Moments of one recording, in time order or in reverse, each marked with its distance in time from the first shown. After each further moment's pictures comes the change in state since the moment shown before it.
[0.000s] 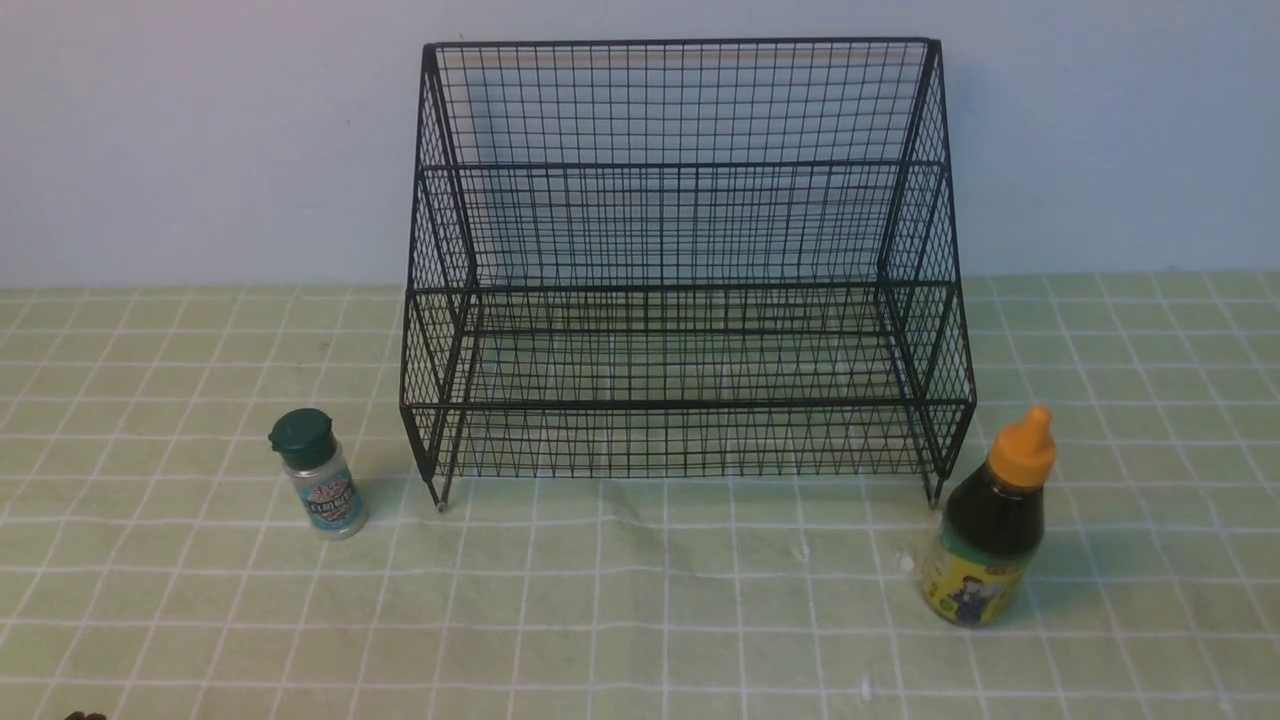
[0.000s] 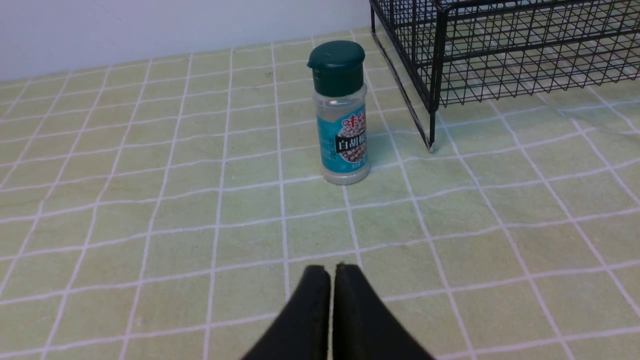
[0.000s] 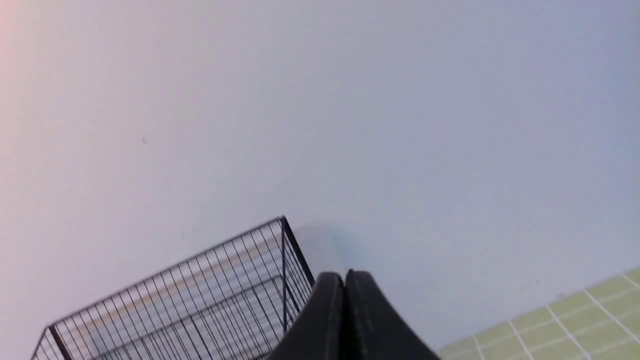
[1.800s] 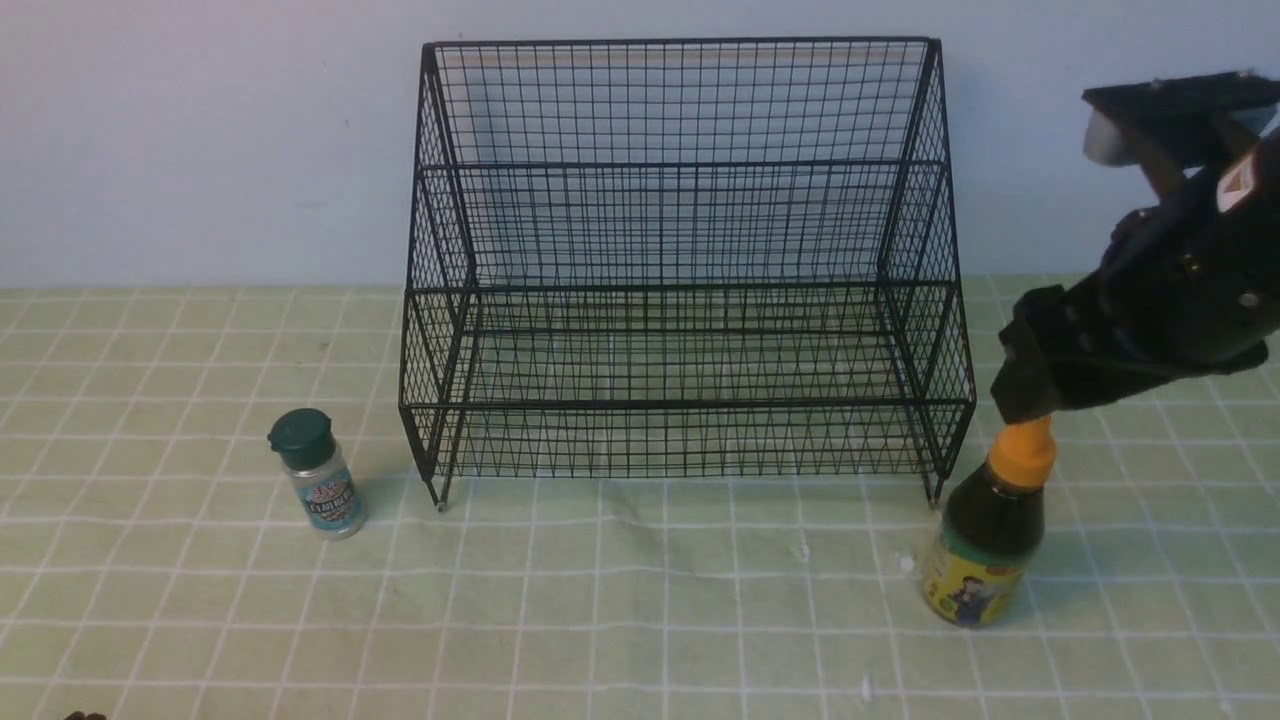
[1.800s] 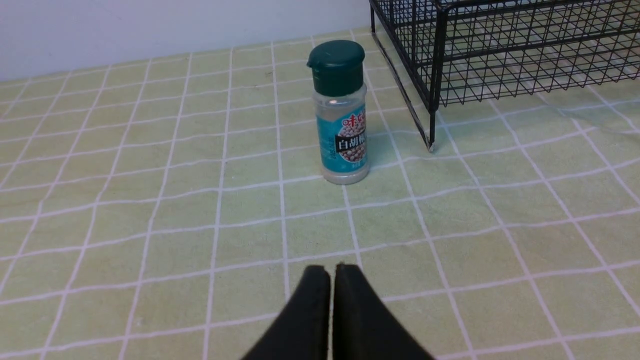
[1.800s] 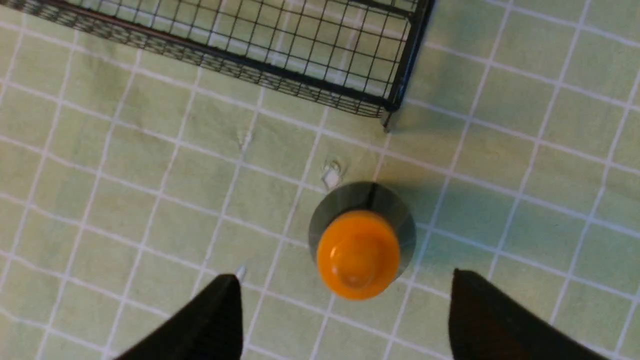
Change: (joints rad) right arm 0.310 1.474 -1.322 -0.138 1.298 -0.256; left arm 0.000 0.000 0.000 0.000 0.000 0.000
